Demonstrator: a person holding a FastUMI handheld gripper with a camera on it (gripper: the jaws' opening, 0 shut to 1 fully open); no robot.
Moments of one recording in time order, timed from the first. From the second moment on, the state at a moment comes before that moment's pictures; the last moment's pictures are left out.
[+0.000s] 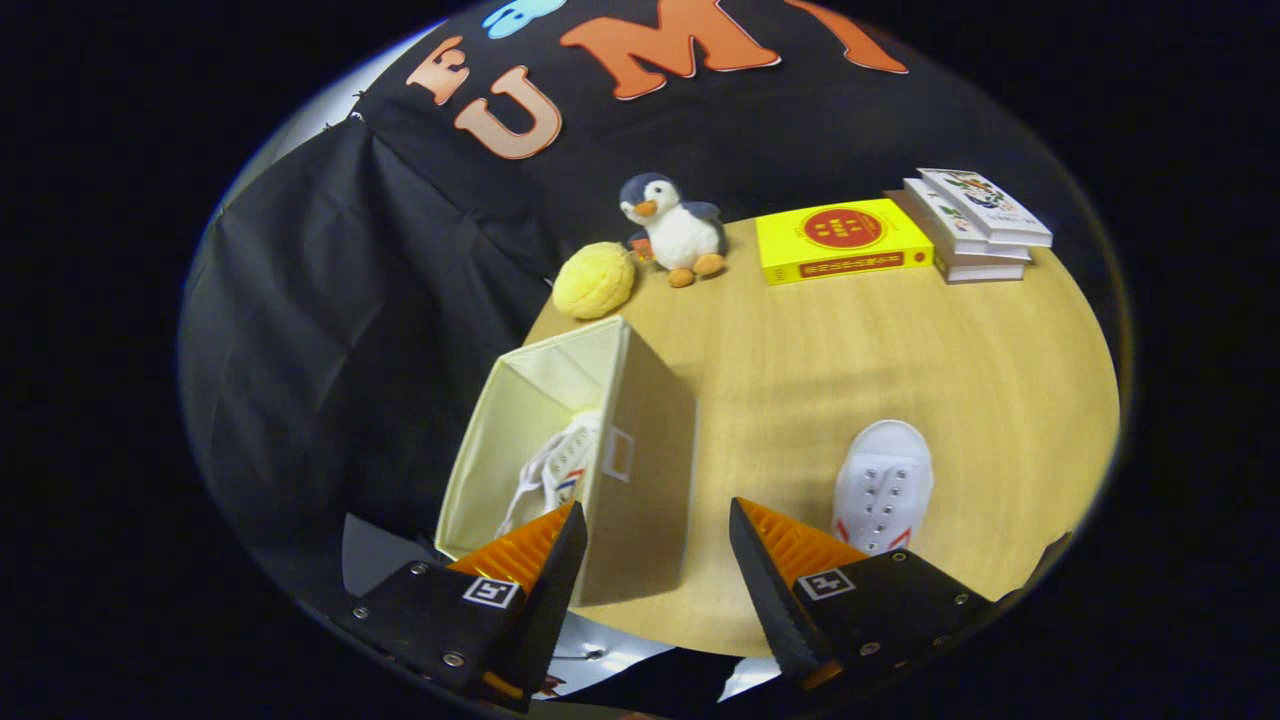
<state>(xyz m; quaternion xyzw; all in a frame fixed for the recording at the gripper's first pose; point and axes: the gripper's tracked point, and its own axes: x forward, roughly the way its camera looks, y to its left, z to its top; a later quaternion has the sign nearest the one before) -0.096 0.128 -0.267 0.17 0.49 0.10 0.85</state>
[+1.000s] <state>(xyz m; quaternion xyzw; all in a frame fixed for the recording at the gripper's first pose) -0.159 0.027 -0.406 0.11 0.58 -0.01 0.81</state>
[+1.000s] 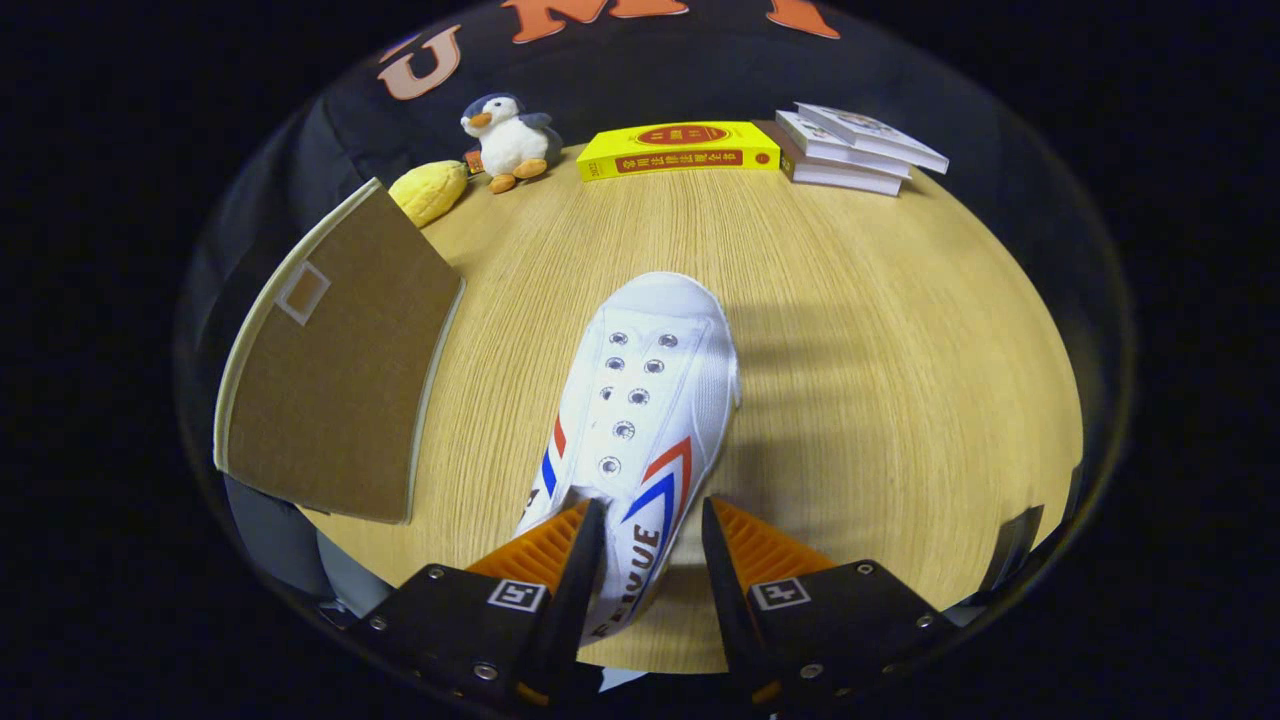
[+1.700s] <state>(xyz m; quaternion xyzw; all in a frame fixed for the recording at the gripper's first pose) -0.141 0.026 -0.386 0.25 0.55 -0.04 0.80</state>
